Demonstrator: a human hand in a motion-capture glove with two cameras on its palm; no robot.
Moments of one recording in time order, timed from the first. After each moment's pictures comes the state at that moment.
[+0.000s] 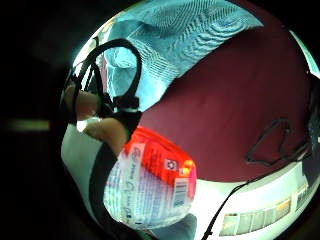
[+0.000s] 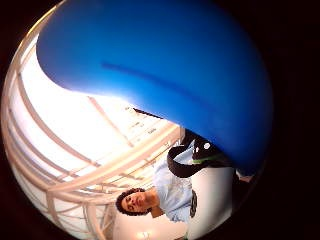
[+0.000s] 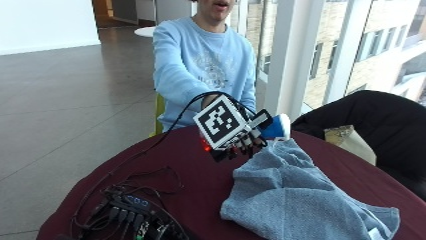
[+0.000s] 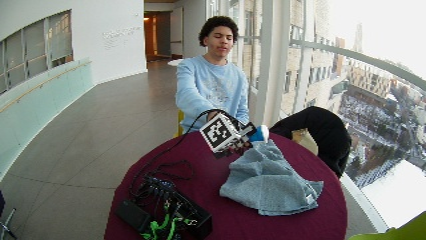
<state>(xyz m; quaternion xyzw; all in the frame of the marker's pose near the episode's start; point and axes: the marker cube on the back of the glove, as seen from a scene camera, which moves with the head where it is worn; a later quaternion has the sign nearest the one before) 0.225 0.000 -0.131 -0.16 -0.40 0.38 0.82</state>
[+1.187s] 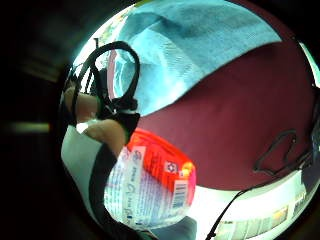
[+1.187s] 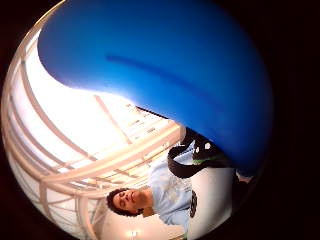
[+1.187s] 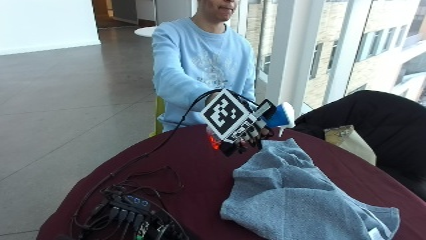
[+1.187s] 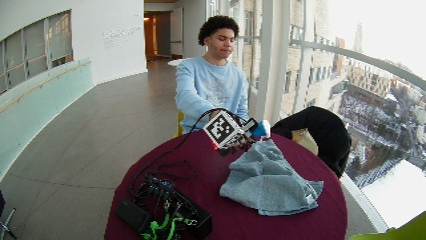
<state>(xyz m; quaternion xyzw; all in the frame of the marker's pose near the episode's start) 0.198 -0.010 -0.132 -0.11 -0.41 0.33 0.84</state>
